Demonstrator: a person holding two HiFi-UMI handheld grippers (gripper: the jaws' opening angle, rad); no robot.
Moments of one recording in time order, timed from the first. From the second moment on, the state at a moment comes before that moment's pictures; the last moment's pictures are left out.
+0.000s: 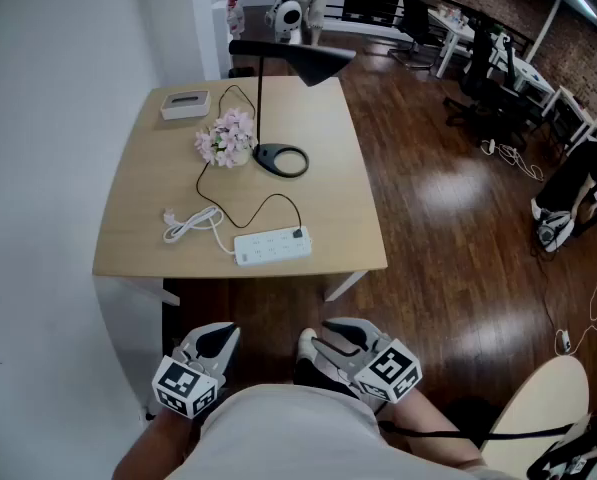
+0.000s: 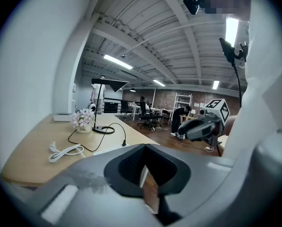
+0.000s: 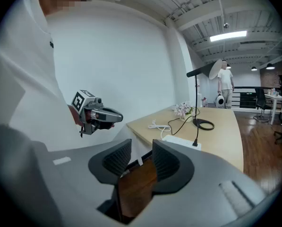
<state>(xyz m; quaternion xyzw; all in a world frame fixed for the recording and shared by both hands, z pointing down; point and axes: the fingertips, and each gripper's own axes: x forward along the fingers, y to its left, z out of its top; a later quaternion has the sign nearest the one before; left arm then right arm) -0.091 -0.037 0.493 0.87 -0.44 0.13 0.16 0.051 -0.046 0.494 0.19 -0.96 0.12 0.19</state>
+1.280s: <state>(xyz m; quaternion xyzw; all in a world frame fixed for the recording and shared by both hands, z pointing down) -0.046 -0.309 0.715 0.84 -0.26 0.39 0.27 0.001 -0.332 0.689 0.08 -0.88 0.04 0.46</state>
